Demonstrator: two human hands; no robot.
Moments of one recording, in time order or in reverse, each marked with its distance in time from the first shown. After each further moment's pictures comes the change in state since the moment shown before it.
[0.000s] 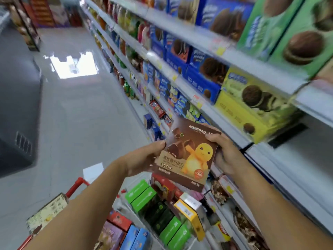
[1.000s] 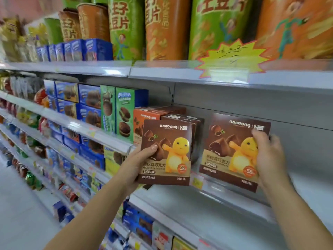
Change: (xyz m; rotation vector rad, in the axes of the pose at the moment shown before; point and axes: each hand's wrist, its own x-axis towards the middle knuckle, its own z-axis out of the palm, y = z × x) left_hand -0.049 0.165 0.370 -0.107 -0.302 0.539; right_hand -0.365 -0.246 -0.188 -0.220 1.032 -0.794
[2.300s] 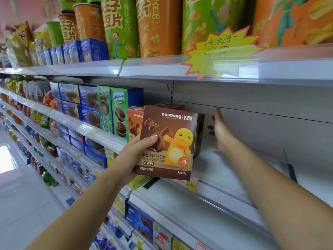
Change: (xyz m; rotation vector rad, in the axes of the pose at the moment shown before) left_hand 0.014 0.025 0.043 0.150 0.007 0.069; right_hand 0.095 0.023 0.082 -0.078 -0.384 0.355
